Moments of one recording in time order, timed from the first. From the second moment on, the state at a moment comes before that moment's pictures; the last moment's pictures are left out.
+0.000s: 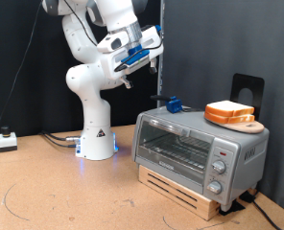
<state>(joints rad) 0.32 -0.70 -0.35 -2.54 0.17 1.92 0.54</state>
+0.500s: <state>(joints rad) 0.33 -0.59 -0.34 -2.60 0.15 2.04 0.55</state>
